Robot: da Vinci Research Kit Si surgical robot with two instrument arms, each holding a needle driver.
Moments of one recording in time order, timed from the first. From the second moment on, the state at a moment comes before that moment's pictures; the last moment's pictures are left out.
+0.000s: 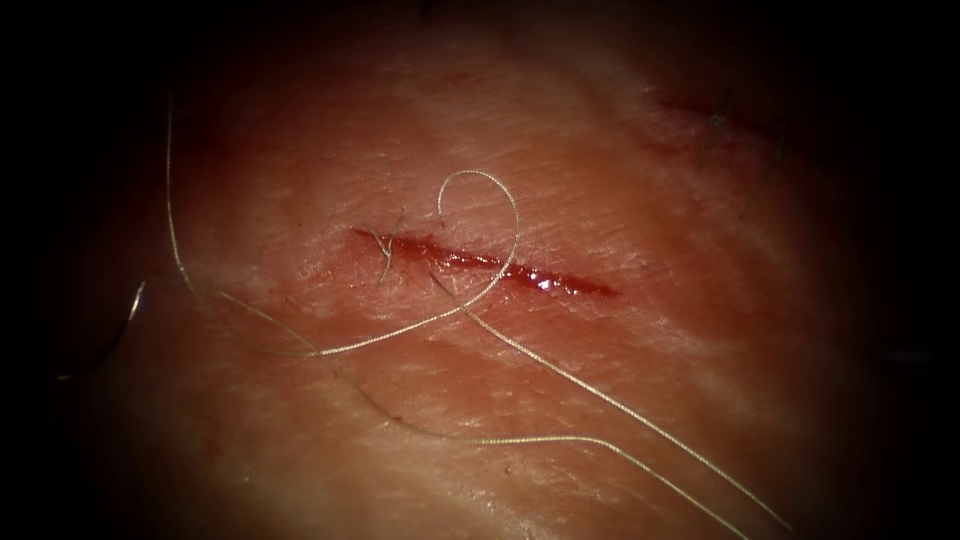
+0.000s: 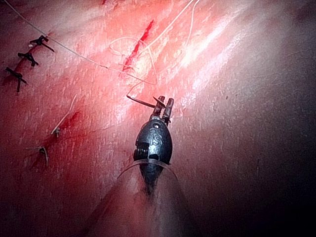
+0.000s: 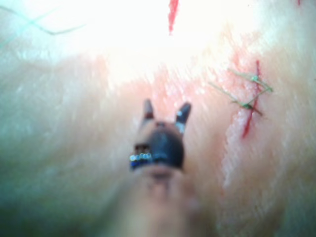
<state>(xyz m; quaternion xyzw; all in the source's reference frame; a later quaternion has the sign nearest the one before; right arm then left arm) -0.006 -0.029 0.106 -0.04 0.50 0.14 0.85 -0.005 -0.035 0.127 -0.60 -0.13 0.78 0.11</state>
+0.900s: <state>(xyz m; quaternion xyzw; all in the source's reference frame) 0.023 -0.029 0.117 -0.05 0.58 0.02 0.81 -0.009 -0.035 0.130 -0.60 -0.11 0.78 0.11</state>
